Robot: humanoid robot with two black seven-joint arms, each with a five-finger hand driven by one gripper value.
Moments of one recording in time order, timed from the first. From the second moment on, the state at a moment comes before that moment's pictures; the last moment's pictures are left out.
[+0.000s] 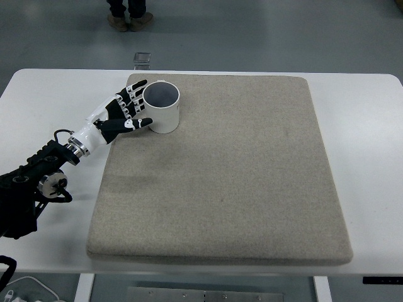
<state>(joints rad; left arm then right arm) -0.67 0.25 -0.70 -0.51 0.60 -0.53 -0.61 -0.02 0.00 -0.06 0.17 -0.01 0.00 -0.12</state>
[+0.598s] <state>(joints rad) -0.66 0.30 -0.71 -0.57 0.60 -0.55 -0.61 -0.02 0.00 -0.06 0.17 -0.01 0.00 -0.12</state>
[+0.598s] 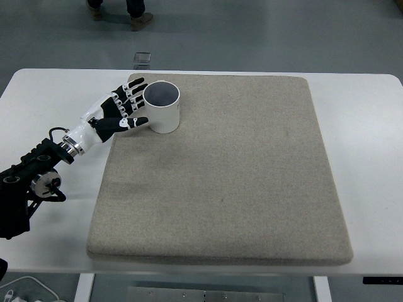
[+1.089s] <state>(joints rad) -0.66 0.33 -0.72 -0.57 0.60 -0.54 -0.61 -0.02 0.00 -0.06 0.17 -0.01 0.00 -0.12</state>
